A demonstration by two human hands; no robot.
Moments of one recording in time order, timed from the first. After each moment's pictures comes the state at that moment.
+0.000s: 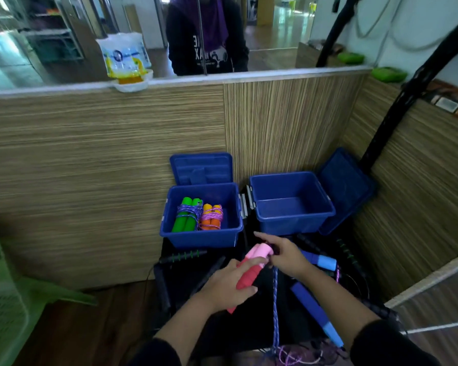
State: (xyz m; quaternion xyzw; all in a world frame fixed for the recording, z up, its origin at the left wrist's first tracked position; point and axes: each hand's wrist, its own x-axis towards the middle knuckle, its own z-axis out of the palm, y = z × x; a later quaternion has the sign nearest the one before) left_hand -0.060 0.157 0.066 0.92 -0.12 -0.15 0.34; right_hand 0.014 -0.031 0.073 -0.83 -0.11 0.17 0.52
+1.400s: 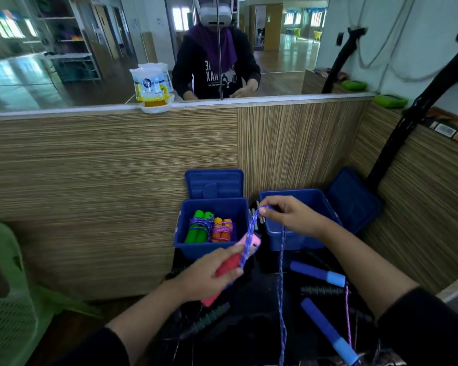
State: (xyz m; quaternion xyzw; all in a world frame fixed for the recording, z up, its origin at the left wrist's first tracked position) left_hand -0.063 0.224 0.131 0.91 -0.18 -0.05 0.37; right_hand 0.048 -0.006 0.216 -0.80 -0.32 0.14 0.49
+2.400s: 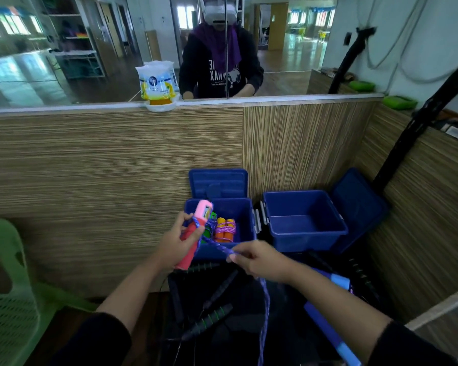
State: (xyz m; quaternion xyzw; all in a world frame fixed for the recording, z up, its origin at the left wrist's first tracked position) left_hand -0.026 0.291 0.137 0.87 0.03 0.08 0.49; right_hand -0.009 0.056 0.164 -0.84 -0.29 0.22 0.40
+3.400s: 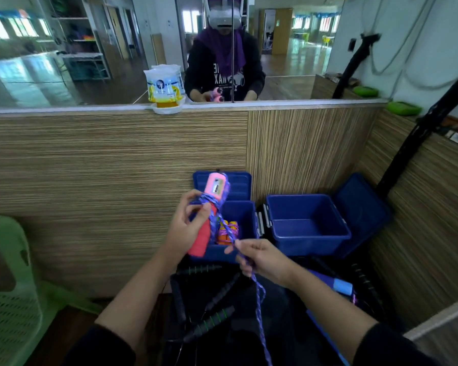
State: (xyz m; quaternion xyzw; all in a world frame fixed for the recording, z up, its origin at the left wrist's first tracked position) left_hand -0.031 0.255 0.192 0.70 -0.01 0.19 0.69; right_hand -0.007 0.063 0.150 -0.63 -0.16 0.34 0.68
